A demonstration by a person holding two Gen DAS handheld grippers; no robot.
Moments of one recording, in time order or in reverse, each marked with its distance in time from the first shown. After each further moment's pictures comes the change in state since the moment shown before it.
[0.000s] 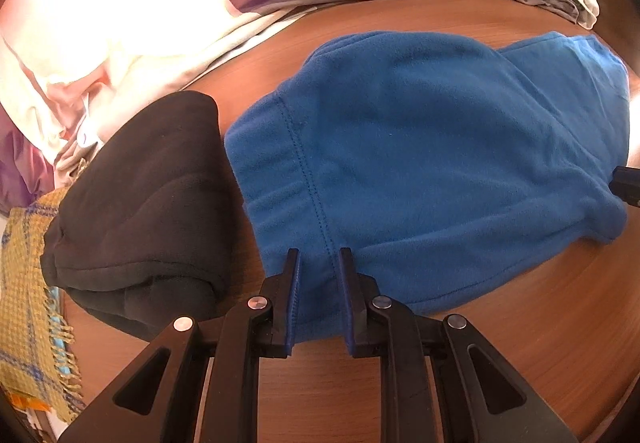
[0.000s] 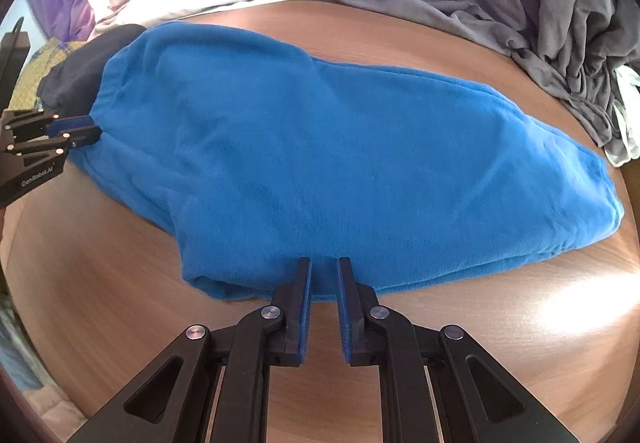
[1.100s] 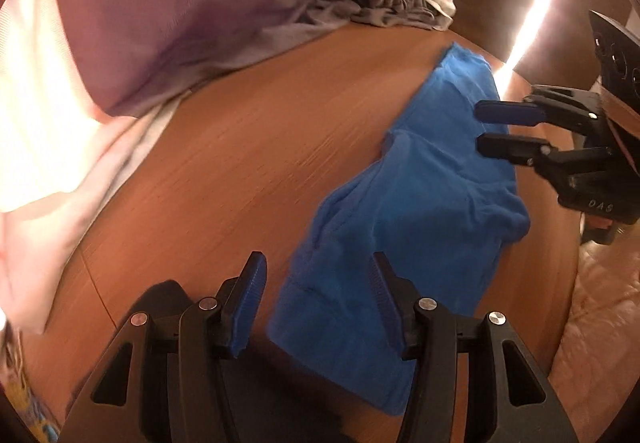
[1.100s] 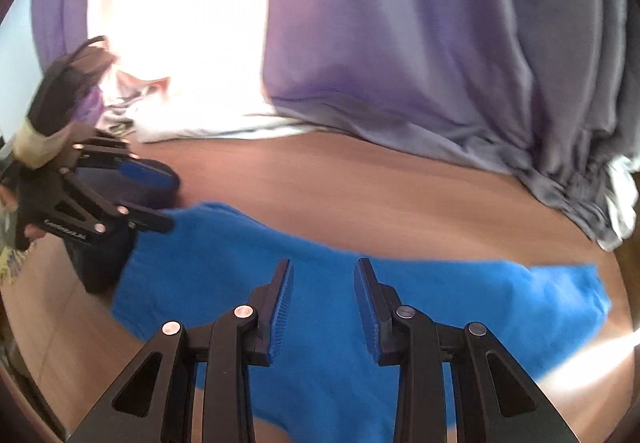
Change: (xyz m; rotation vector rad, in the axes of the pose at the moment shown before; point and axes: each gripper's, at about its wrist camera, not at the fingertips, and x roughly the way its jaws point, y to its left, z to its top) left arm 0.009 0.061 0.101 0.396 -0.075 -0.566; right arm -0.042 0.061 0.117 0.009 -0.316 -0.007
